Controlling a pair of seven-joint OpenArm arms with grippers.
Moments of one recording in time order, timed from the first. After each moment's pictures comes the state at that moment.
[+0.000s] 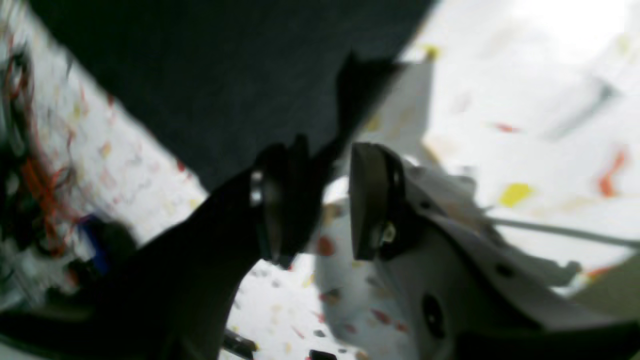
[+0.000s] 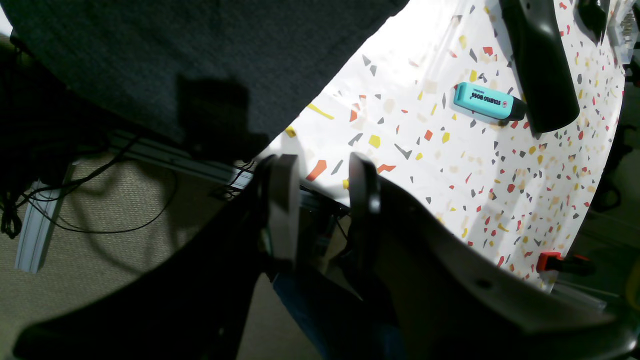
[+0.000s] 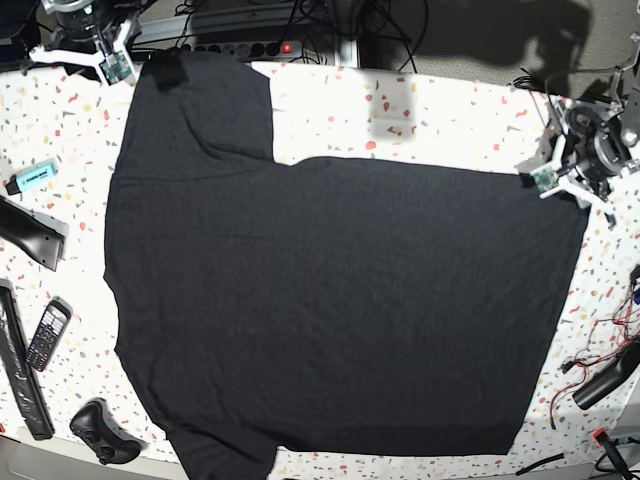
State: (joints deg) left arm 10.8 -42.7 8.9 93.8 11.2 -38.1 25.2; right arm -61.8 32.6 8.9 134.5 -7.4 -1.4 -42.4
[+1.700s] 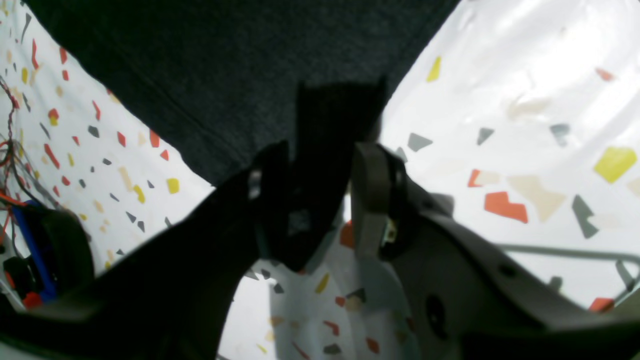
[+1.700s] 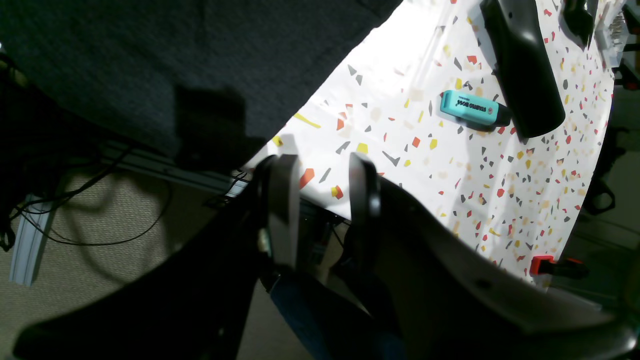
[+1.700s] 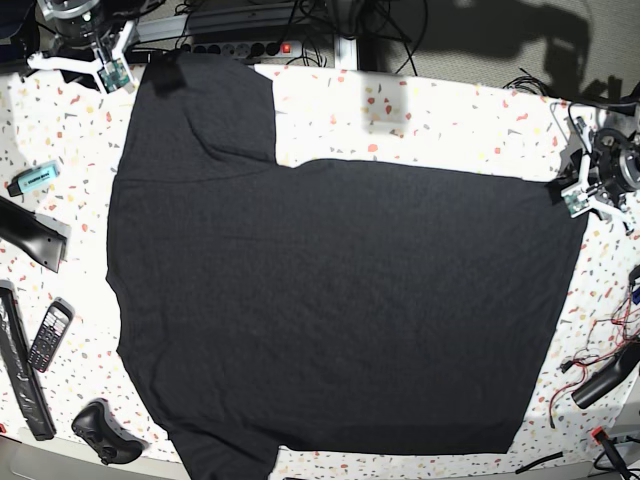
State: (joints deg) left arm 1.9 -42.6 8.7 73.9 14.8 -39.7 10.4; right arm -60.1 32.6 8.9 134.5 -7.6 -1.4 -42.6
